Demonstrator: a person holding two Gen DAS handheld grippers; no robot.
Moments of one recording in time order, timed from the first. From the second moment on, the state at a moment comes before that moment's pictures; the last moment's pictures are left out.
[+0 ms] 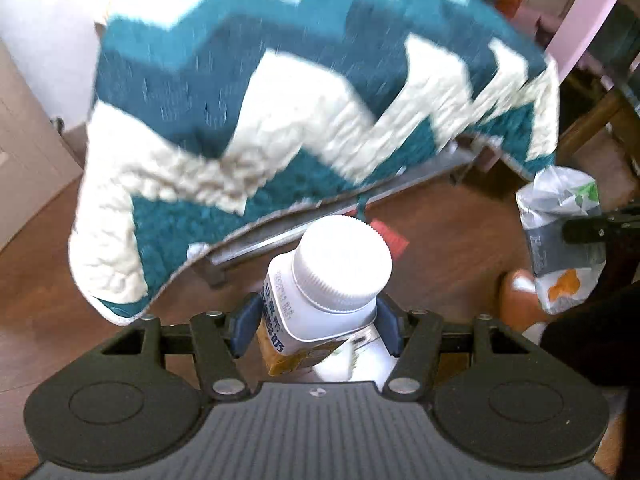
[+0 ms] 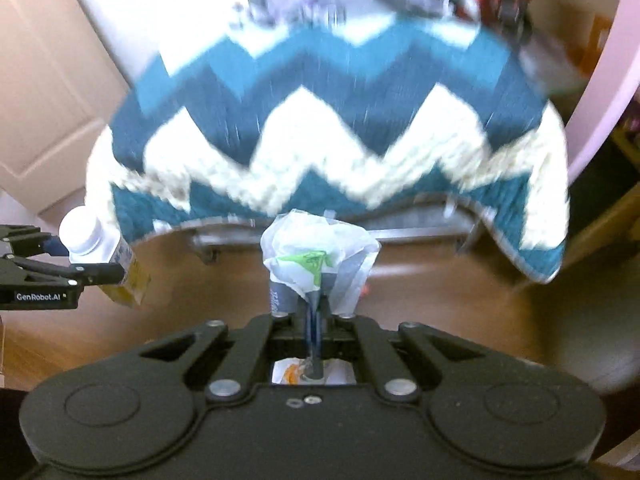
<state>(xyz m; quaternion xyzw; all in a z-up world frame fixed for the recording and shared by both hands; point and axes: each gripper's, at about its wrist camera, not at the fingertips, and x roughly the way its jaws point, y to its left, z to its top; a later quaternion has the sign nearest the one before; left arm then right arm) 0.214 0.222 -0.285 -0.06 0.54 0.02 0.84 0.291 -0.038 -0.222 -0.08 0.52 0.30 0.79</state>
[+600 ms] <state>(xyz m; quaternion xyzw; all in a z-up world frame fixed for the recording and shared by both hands) 0.200 0.099 -0.074 -0.03 0.37 0.02 0.93 0.281 -0.173 0.002 -0.09 0.32 0.31 0.89</state>
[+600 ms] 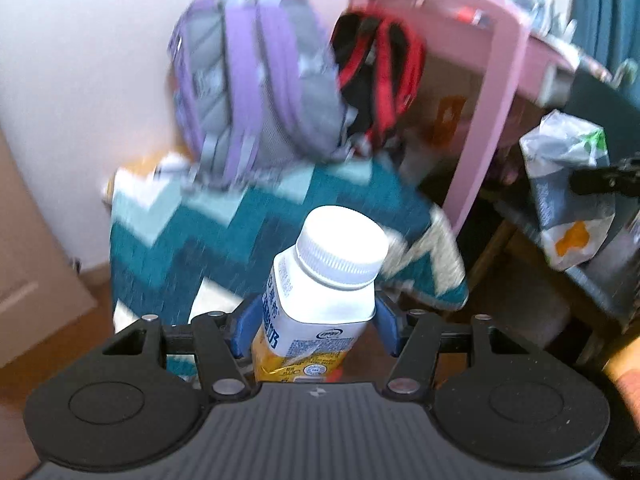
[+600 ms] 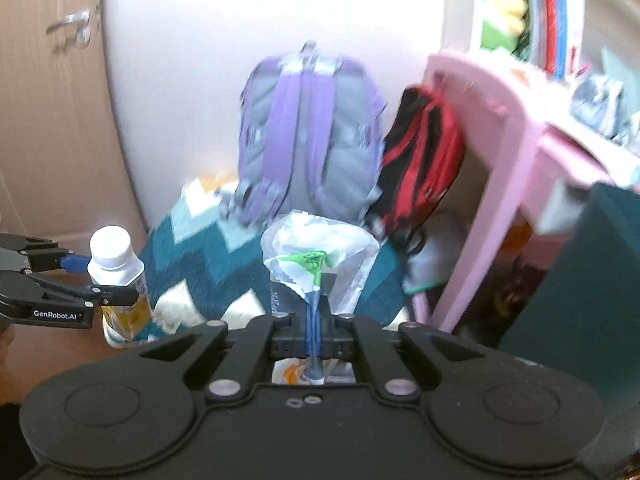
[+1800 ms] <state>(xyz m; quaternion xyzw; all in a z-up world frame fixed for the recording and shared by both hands) 0.403 -0.267 0.112 -0.02 0.26 -0.23 0.94 0.406 -0.449 0.069 -0.02 0.29 0.09 0.95</state>
